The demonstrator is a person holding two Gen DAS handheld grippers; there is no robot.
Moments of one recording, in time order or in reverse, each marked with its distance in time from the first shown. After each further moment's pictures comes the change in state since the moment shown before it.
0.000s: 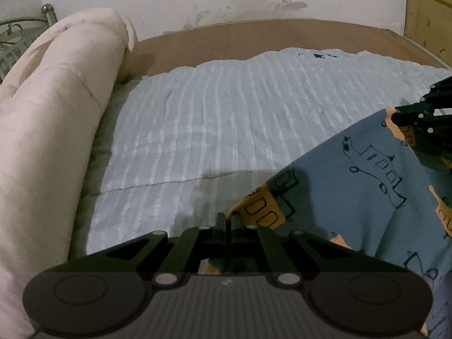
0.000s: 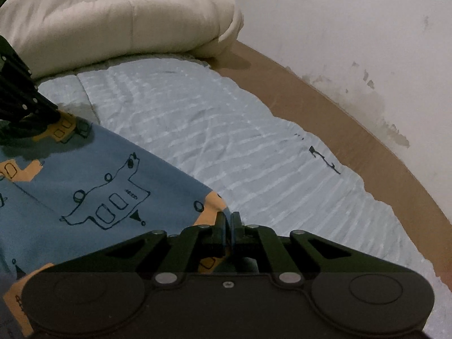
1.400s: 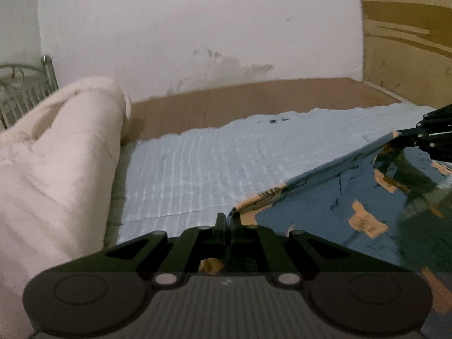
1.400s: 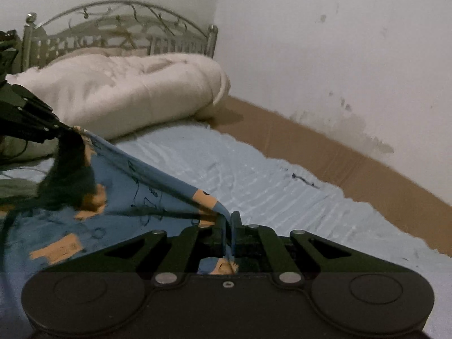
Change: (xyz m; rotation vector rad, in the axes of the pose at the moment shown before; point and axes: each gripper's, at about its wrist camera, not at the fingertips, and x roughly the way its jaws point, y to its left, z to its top) left arm -0.146 -0.010 -0.045 0.062 -0.290 -0.077; right arm -0.170 0.005 -0.045 0.166 -0.243 0.035
